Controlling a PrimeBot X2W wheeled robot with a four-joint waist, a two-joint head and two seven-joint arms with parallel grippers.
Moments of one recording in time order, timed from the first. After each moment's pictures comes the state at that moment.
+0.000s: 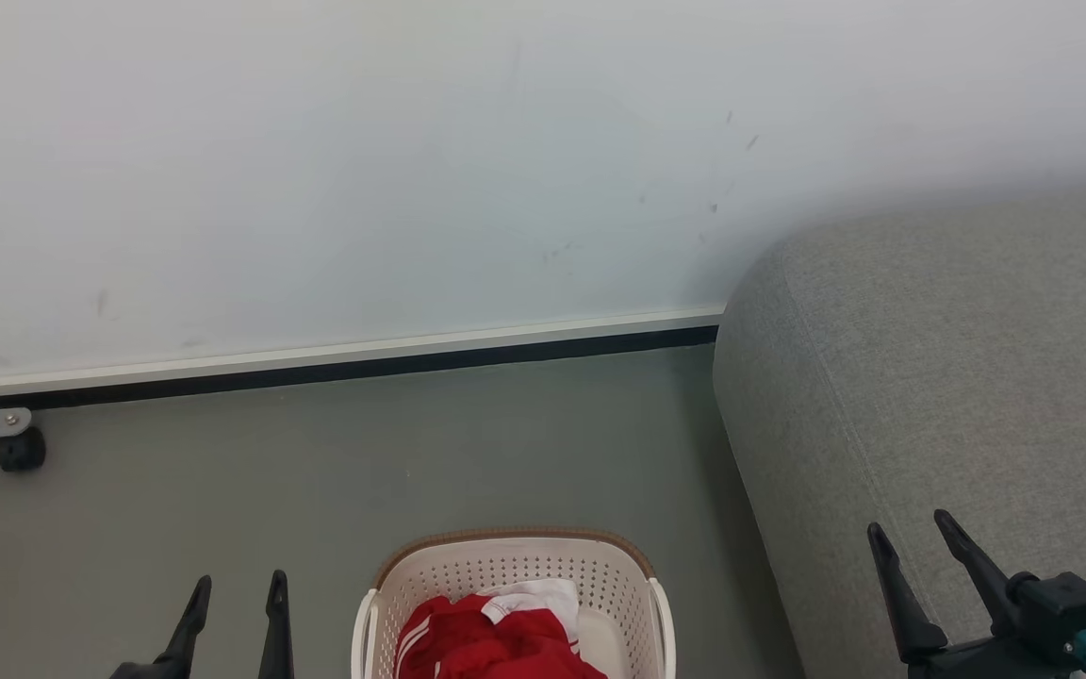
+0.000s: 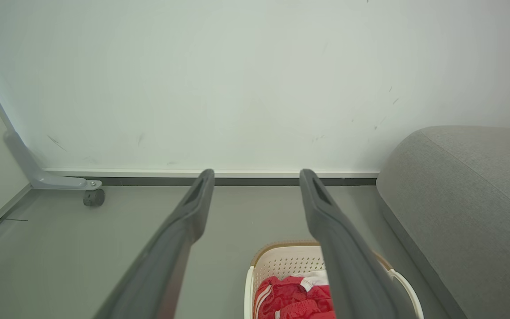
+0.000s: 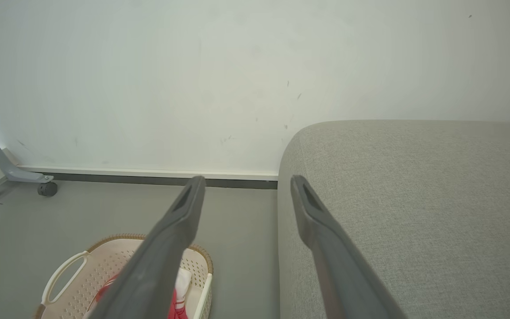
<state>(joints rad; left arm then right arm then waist) 0.07 0.22 -0.22 0.19 -0.43 0.12 -0.25 -0.07 -0.41 0.43 0.22 0.49 -0.07 -0.25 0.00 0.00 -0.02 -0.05</state>
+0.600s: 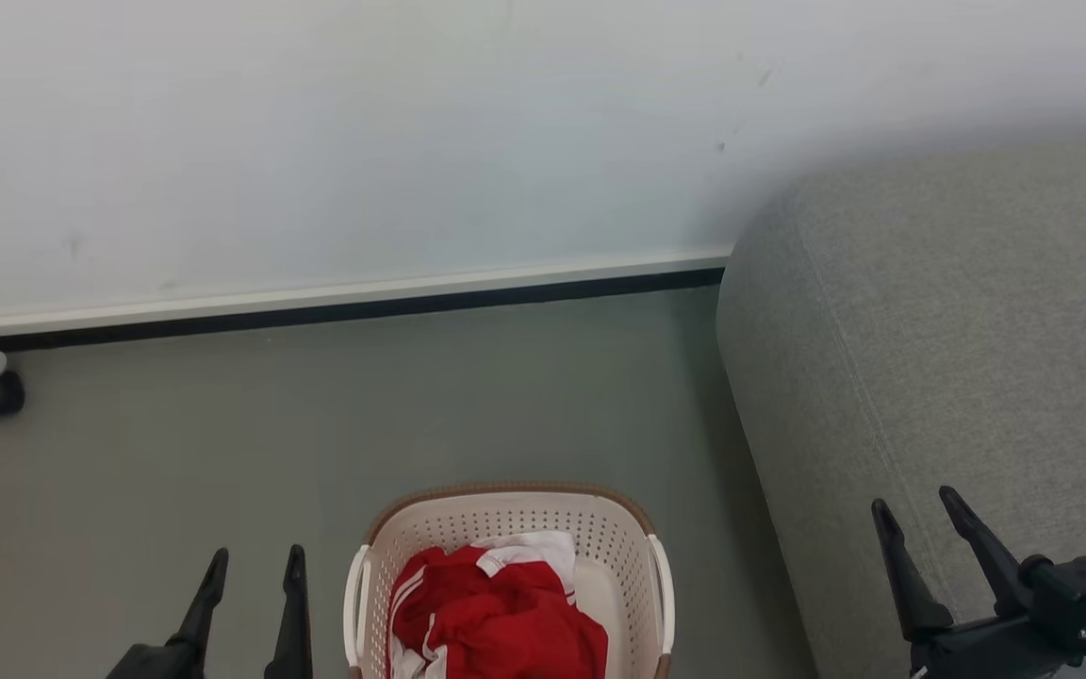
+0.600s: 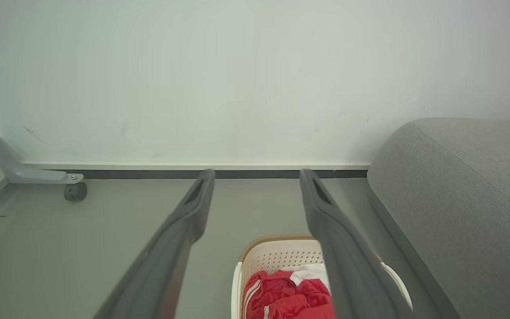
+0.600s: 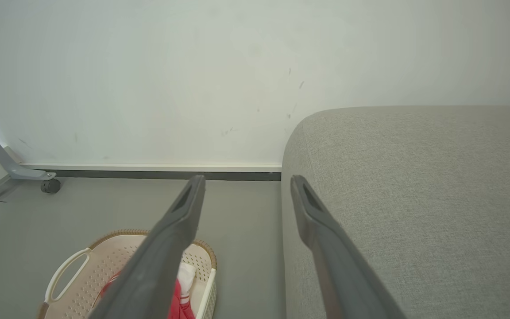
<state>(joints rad) 0.06 0.21 -0.22 0.14 -0.42 0.11 -0.25 -0.06 -0.41 0.40 0.18 0.49 -0.05 -0.25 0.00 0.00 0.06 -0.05</state>
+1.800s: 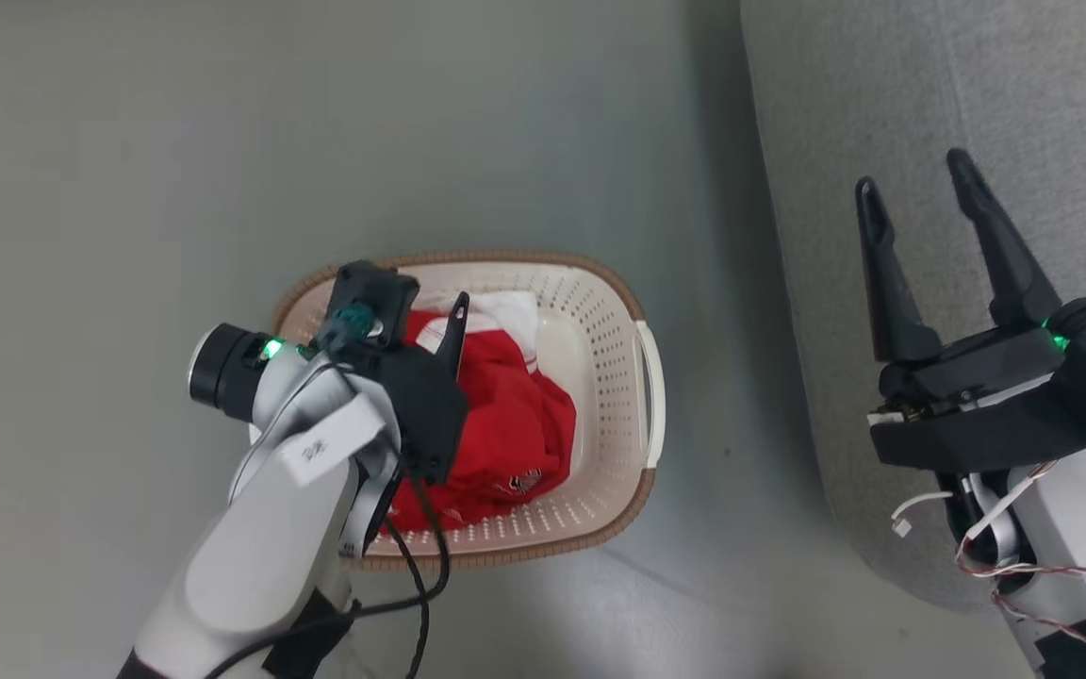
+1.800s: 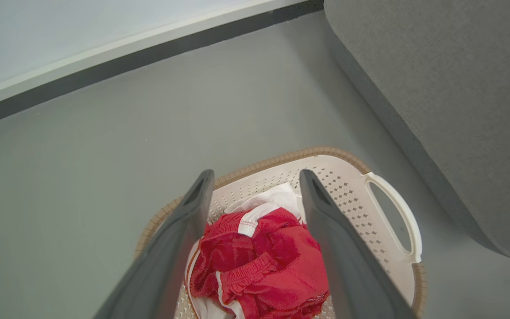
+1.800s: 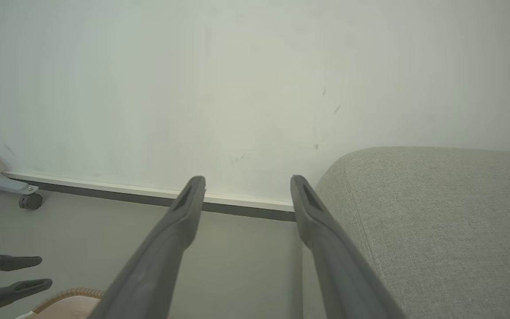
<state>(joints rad) -0.63 0.11 -0.47 0.42 -0.29 0.04 0.22 -0.47 -0.34 0.37 0.00 0.36 -0.06 -0.26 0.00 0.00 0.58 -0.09</state>
